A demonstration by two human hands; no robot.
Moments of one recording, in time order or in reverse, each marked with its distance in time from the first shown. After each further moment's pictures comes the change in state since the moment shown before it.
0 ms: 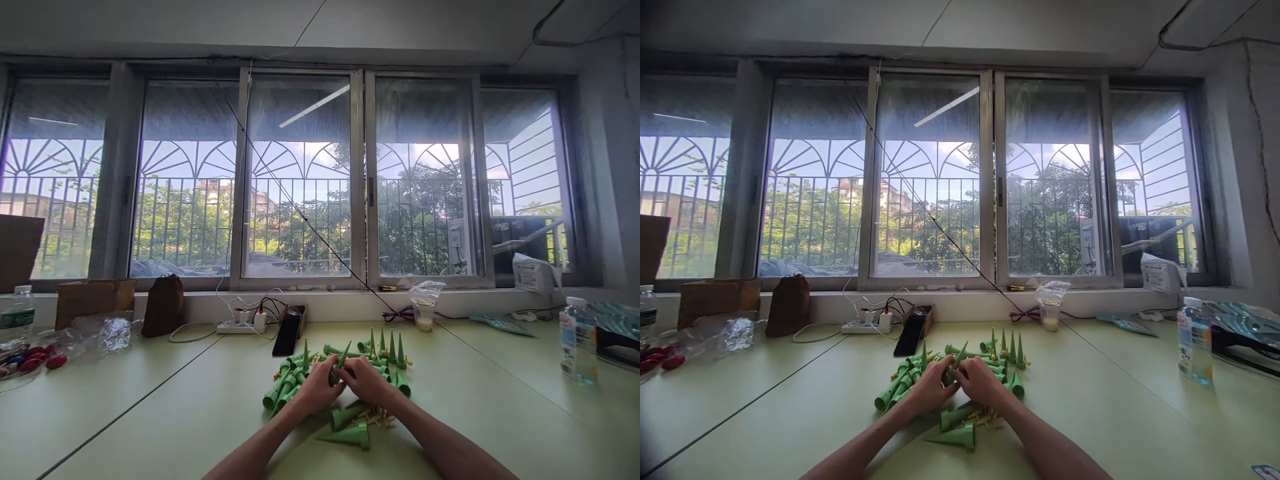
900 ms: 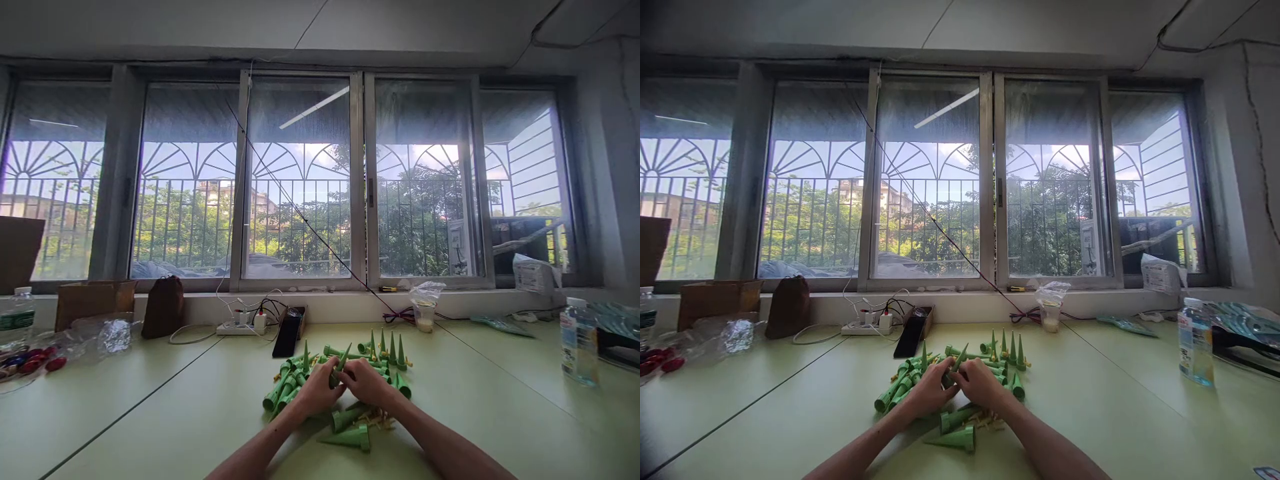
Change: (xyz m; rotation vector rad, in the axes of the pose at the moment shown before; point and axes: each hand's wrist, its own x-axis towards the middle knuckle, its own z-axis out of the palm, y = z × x) left_hand 0.000 0.000 0.000 0.054 0.000 0.039; right_hand 0.001 0.001 0.001 -0.012 -0.008 -0.009
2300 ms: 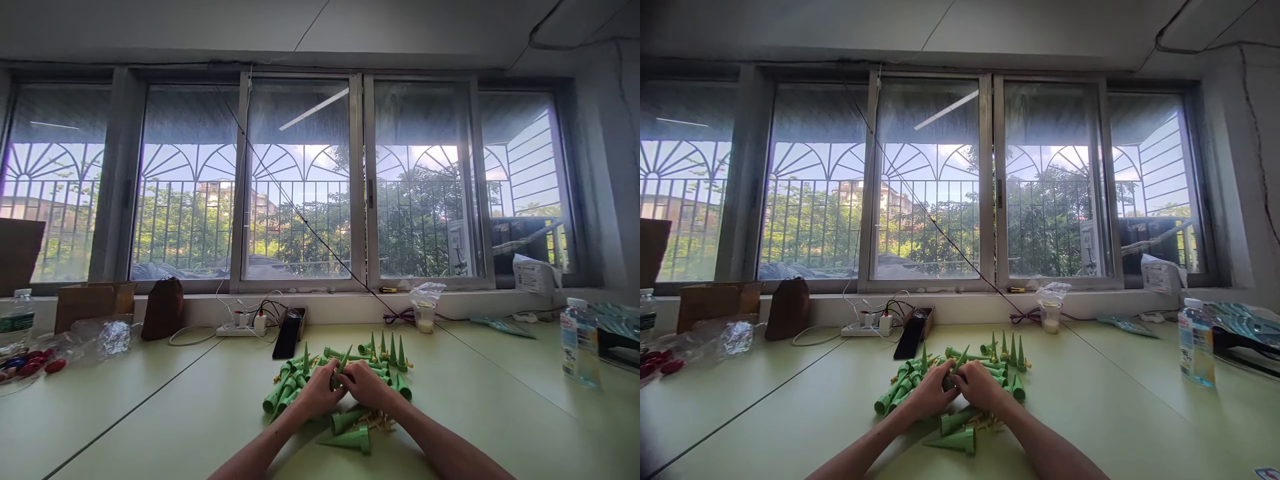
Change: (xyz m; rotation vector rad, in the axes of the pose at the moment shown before) left_hand 0.001 -0.002 0.003 0.016 -0.040 -0.045; right_hand 0.001 0.000 0.003 -0.024 -0.021 -0.016
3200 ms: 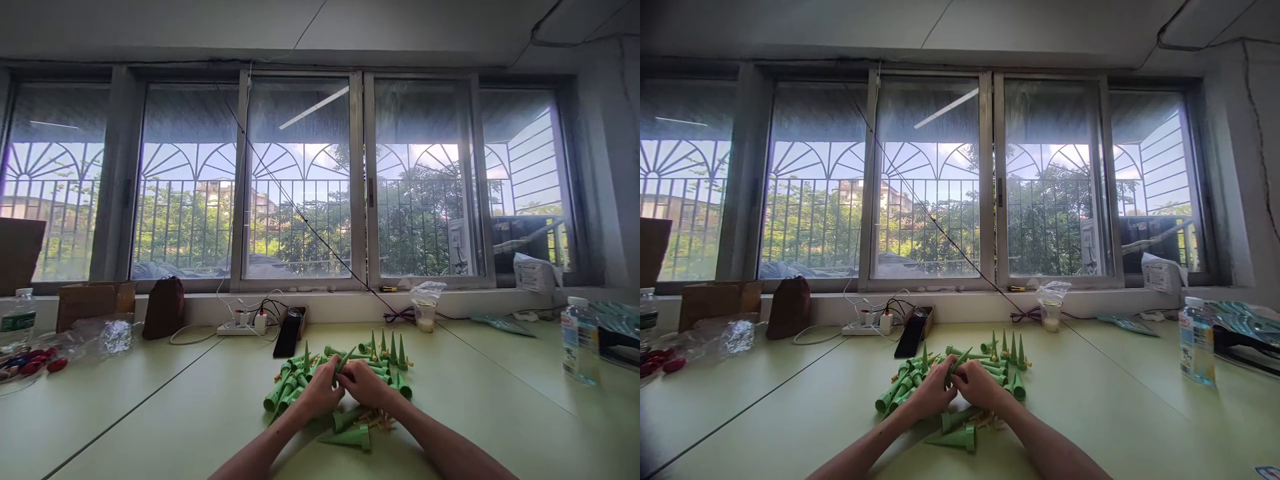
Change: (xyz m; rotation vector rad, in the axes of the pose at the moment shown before) left_hand -0.001 0.007 0.001 -0.100 0.020 0.026; right_hand 0.001 -0.006 -0.001 0.126 0.018 -0.047
